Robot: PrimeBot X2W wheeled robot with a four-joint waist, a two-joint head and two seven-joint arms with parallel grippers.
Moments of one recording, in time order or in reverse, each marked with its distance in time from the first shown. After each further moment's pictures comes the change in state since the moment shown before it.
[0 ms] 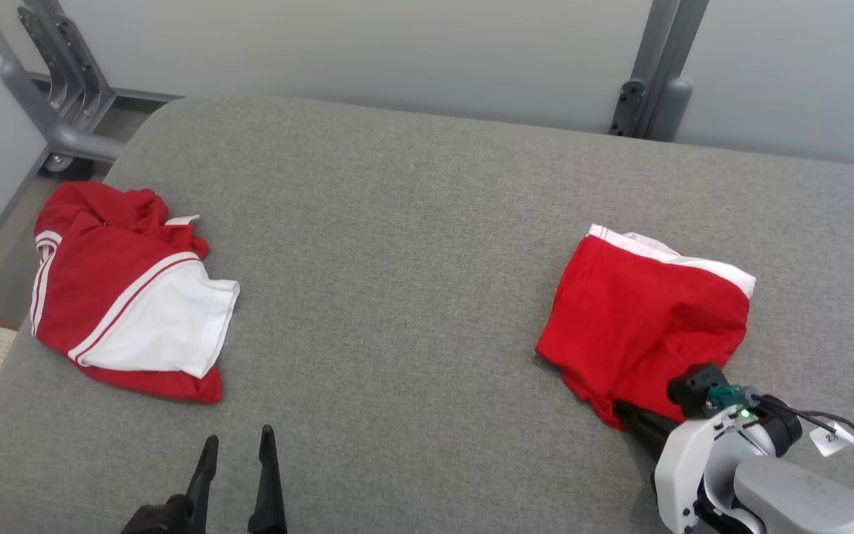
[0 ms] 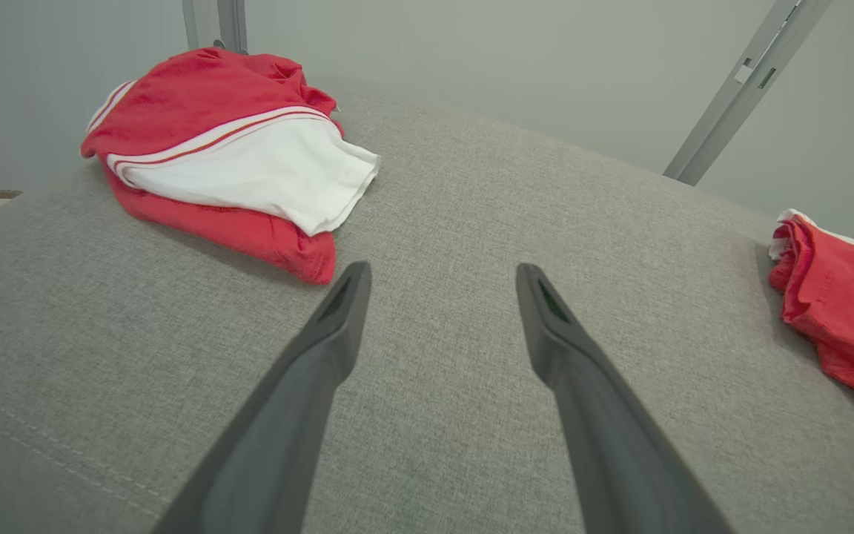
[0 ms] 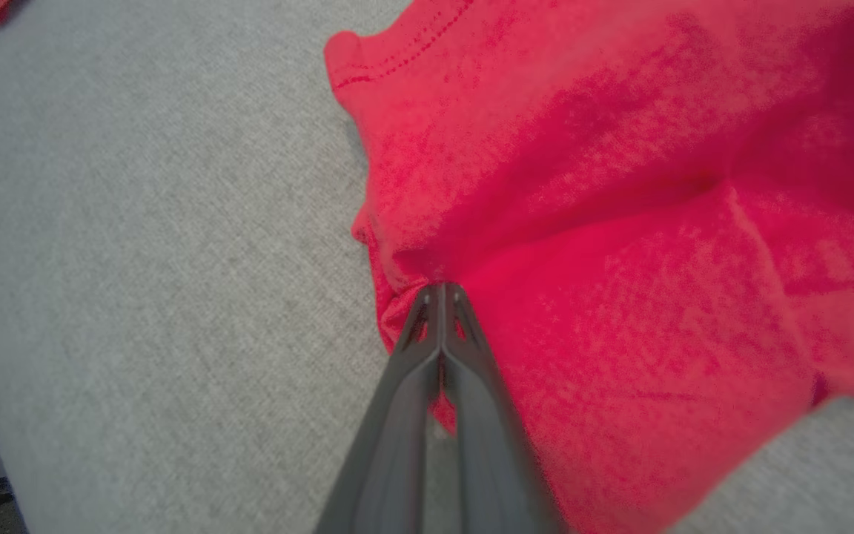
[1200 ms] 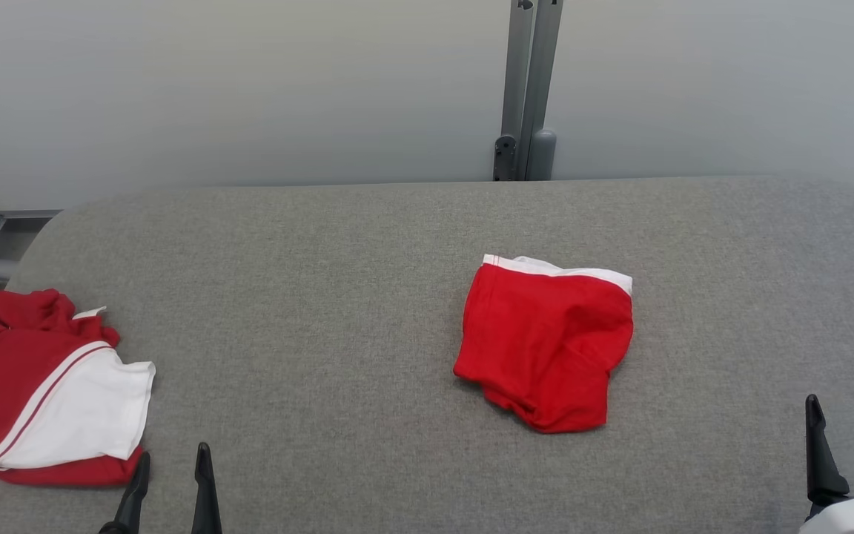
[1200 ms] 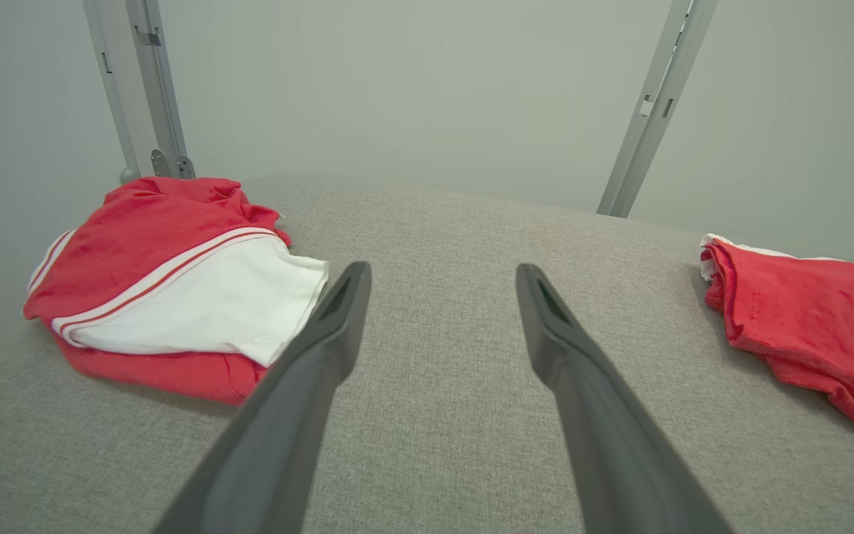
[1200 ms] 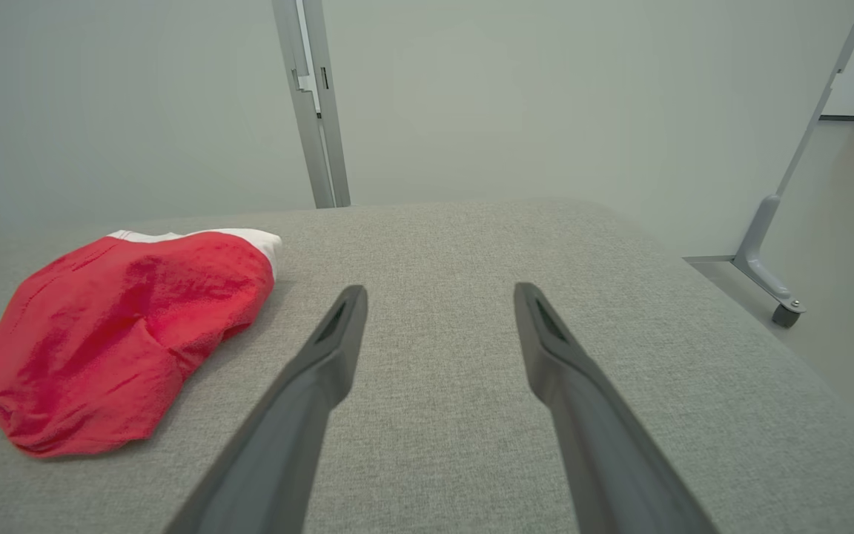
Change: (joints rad) left arm 0.089 0.000 0.199 -0.080 0.135 -0.109 0.000; right arm 0.649 0.298 -1.302 -0.478 -0.645 0.000 -0.038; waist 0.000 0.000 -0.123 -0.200
